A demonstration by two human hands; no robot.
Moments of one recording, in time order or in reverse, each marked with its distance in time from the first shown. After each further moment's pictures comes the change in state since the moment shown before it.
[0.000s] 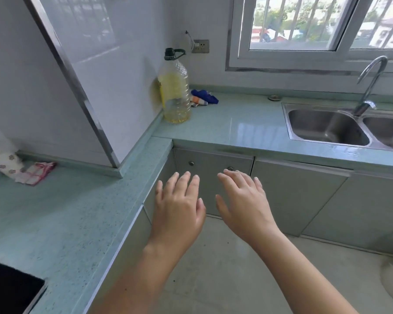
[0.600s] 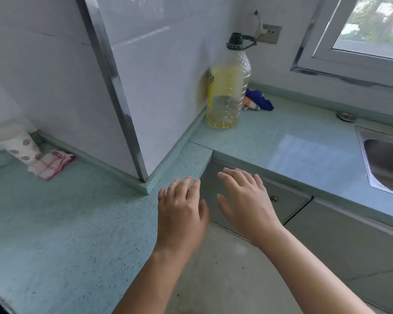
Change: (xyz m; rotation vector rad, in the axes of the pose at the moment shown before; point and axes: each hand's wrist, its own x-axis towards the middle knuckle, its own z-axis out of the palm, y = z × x) left_hand 0.120 -0.153 0.073 -0.107 0.007 -0.317; right_hand 0.213 -0.065 0.089 -0.052 -0.130 -0.239
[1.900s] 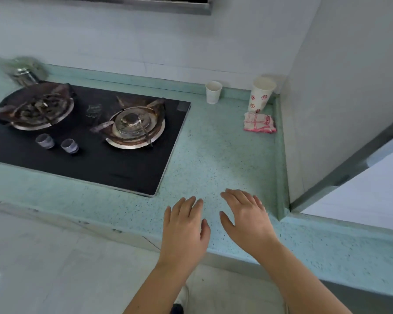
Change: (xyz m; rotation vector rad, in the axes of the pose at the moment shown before) left_hand -0.083 -0.069 0.006 0.253 0.240 -1.251; right_hand 0.090 -0.141 0.130 0.128 -0.587 -1.202
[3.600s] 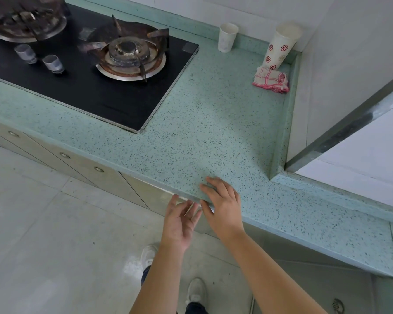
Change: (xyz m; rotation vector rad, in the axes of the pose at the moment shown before) left_hand -0.057 -0.003 0.168 -2.161 0.181 -0.945; right_hand -0.050 0.056 0.127 0.144 0.215 -0.127
